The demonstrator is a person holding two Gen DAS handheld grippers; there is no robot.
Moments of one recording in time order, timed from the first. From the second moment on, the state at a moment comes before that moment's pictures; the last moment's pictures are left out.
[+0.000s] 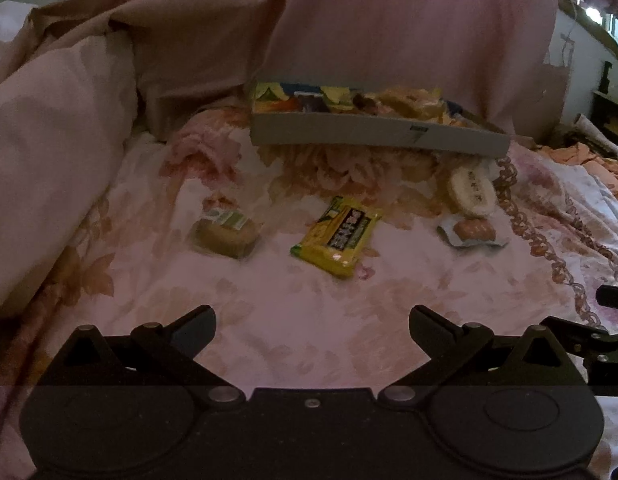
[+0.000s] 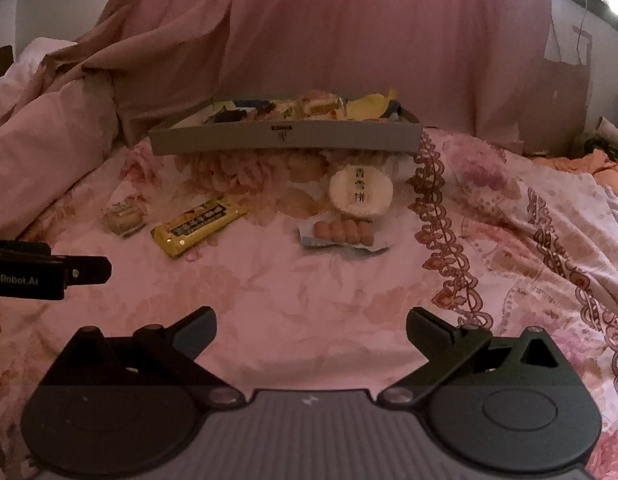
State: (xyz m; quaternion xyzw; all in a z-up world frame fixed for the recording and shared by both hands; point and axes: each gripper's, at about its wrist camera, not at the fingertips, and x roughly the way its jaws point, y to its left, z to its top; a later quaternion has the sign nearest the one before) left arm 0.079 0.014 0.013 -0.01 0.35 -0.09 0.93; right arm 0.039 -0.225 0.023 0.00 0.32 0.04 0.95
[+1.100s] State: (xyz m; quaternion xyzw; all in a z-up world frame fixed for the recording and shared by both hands) left arm 0.210 0.120 0.001 -0.08 0.32 -0.10 0.94; right arm 0.228 -0.100 -0.011 0.08 0.44 0.06 0.89
